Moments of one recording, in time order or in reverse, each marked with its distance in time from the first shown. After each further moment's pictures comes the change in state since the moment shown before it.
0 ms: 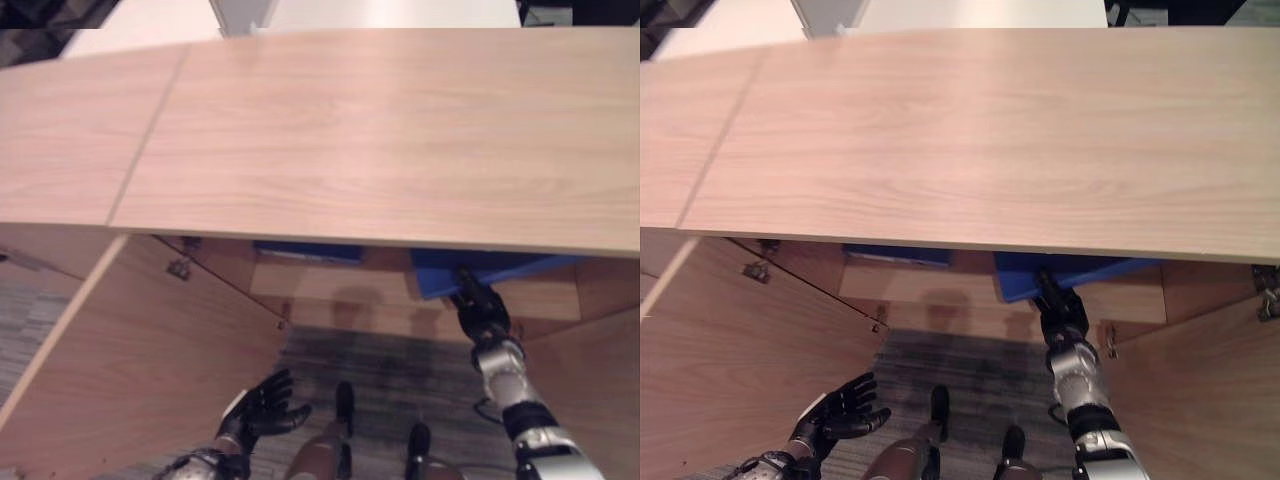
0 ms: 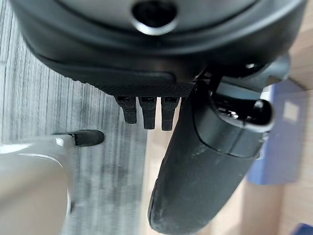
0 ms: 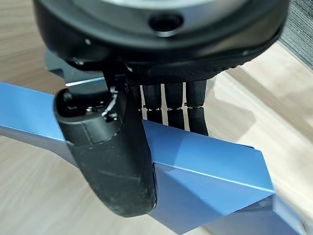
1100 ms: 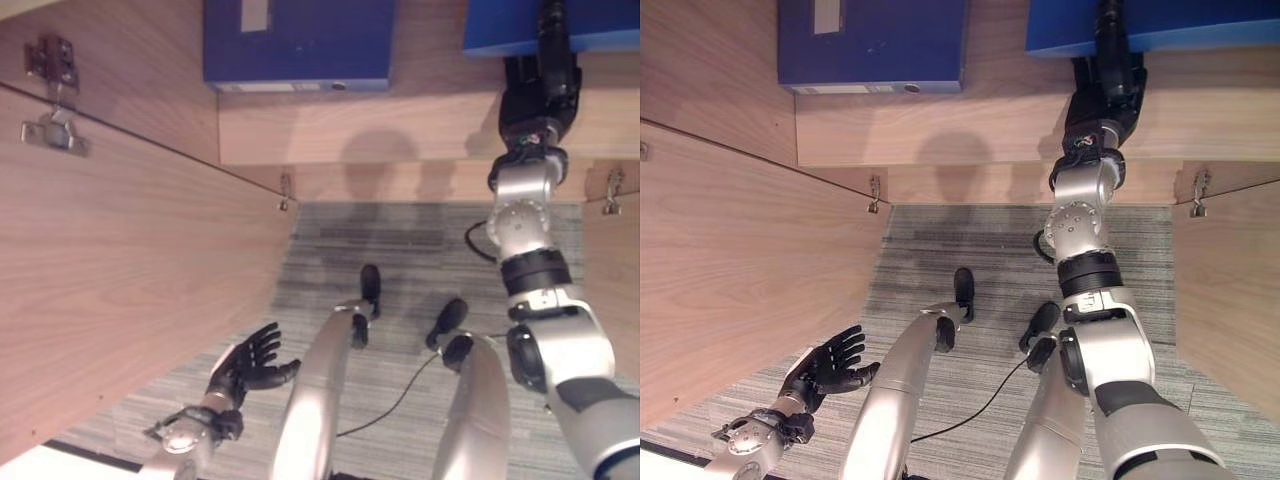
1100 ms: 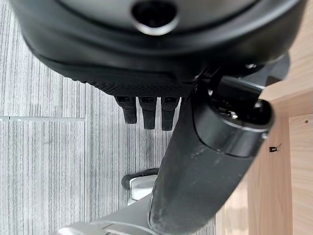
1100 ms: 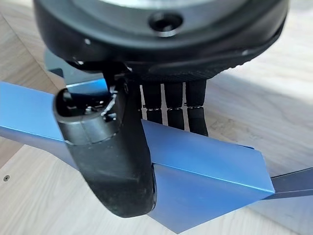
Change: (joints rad) left arm -0.099 0.123 -0.046 -0.107 -0.075 -0.030 0.123; right arm -0.585 -0.070 0.015 -0.038 0.111 -0.221 -0.178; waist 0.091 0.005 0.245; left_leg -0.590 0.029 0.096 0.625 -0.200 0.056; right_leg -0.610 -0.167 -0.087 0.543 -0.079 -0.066
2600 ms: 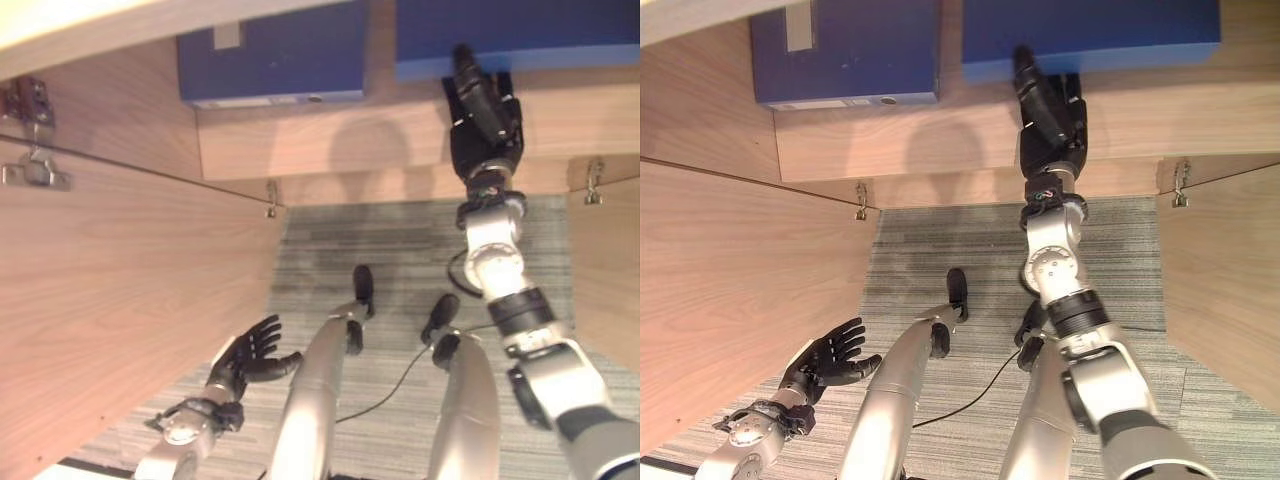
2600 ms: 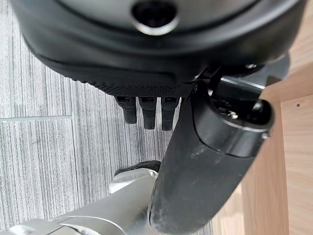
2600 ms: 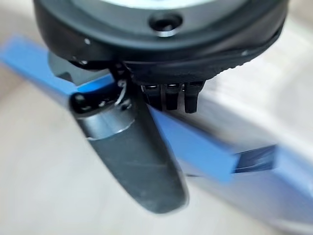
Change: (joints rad) left arm -0.028 0.036 0.001 -0.010 0.000 0.007 -0.028; right arm 0.172 -0.097 0.237 -0.184 0.026 0.115 0.123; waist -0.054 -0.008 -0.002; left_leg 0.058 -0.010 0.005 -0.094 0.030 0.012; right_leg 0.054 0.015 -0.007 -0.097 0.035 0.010
